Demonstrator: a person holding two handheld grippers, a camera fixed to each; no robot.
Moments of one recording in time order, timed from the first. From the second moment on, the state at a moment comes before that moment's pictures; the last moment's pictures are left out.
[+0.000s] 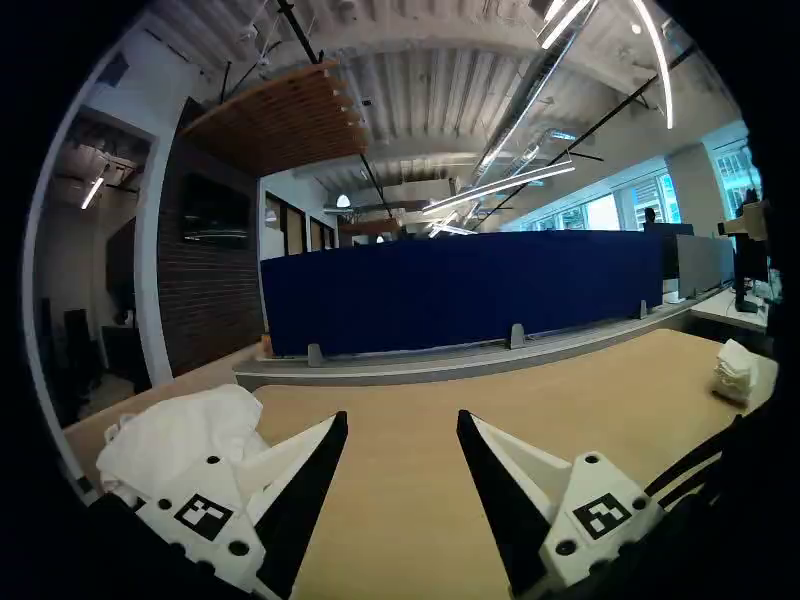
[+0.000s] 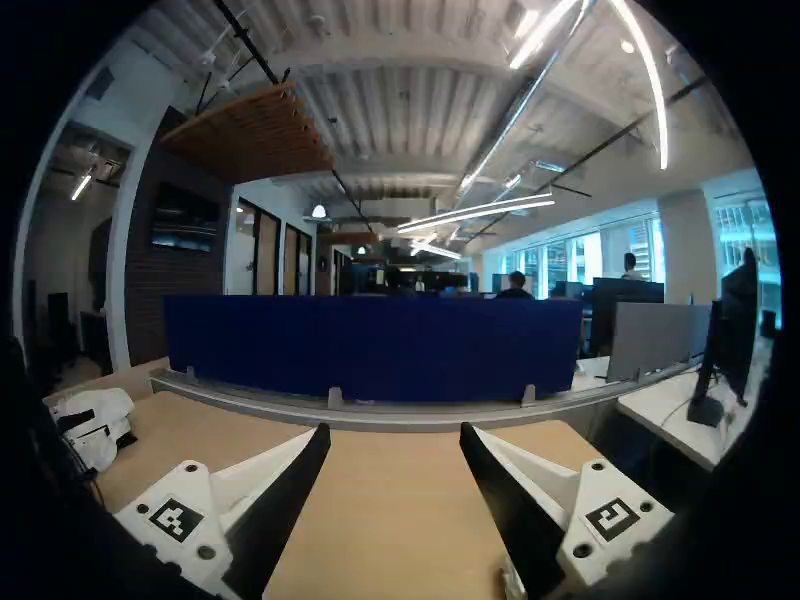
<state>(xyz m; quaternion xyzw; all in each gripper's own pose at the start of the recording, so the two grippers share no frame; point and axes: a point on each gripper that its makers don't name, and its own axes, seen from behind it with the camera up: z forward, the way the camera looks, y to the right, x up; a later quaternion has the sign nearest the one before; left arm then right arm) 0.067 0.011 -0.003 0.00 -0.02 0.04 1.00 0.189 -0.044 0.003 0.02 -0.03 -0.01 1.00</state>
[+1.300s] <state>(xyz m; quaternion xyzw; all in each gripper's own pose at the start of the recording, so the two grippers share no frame) 0.000 -0.001 -0.003 0.00 0.00 0.00 1.00 0.163 -0.020 0.003 0.00 0.01 -0.03 1.00</state>
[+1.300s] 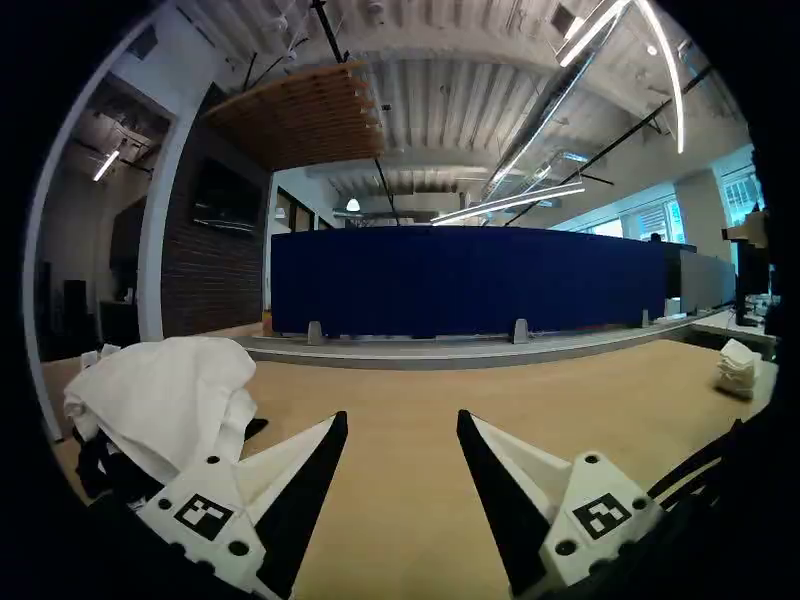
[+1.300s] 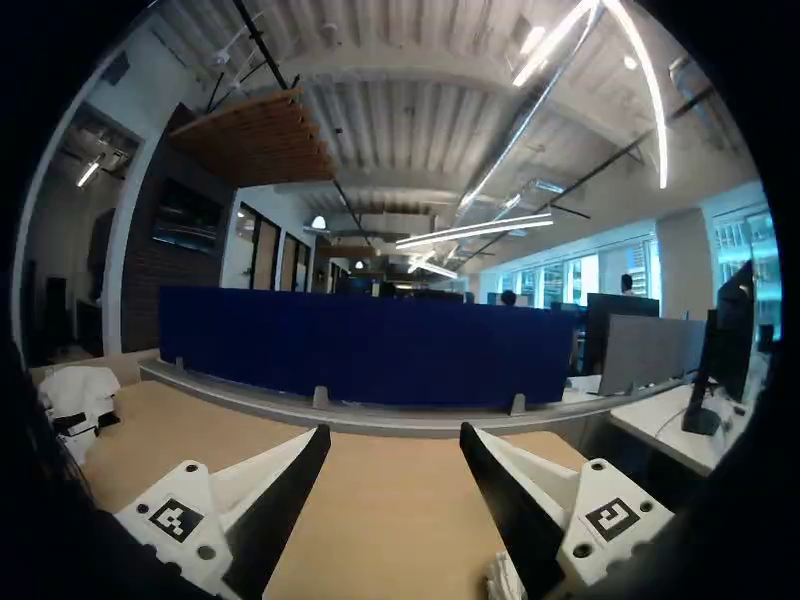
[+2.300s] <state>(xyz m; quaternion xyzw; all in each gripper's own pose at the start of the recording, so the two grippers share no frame) 0.000 -0.001 -0.003 0.00 0.00 0.00 1.00 0.045 0.015 0.000 -0.02 0.00 0.01 1.00</state>
